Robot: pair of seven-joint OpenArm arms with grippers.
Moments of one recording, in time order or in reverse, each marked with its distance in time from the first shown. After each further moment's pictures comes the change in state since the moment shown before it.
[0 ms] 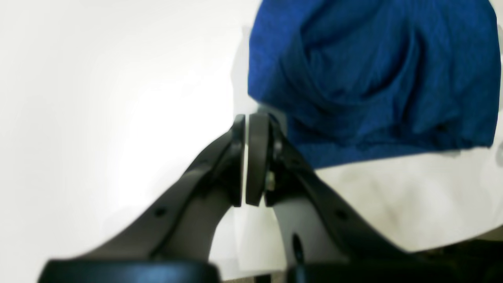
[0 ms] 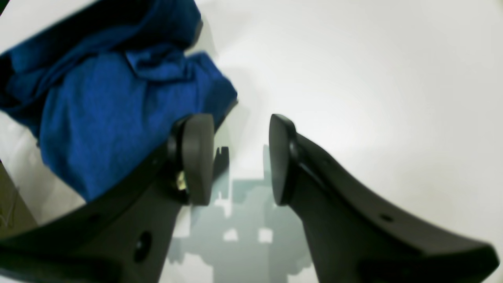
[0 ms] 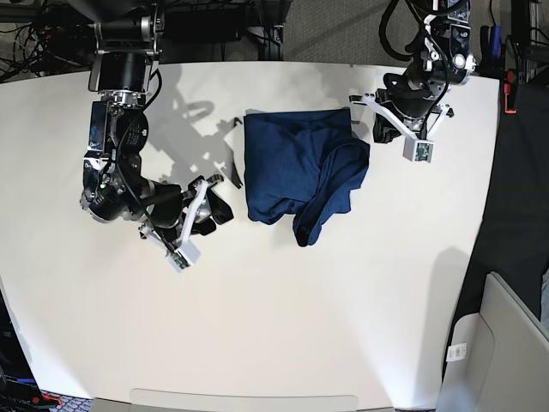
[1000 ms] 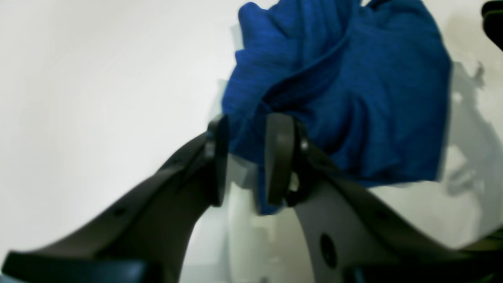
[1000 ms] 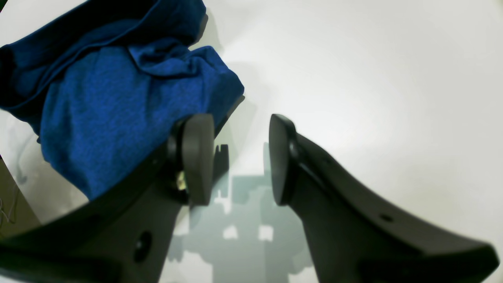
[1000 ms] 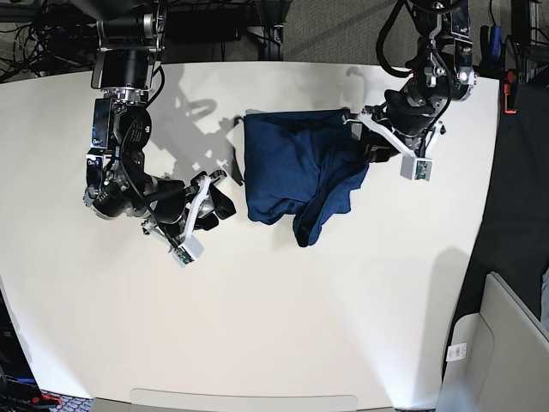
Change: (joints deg) left arm -4.8 0.2 0.4 -0.8 -7.9 -0.3 0.2; right arm -1.0 0.0 -0.2 0.1 0.0 0.0 -0.2
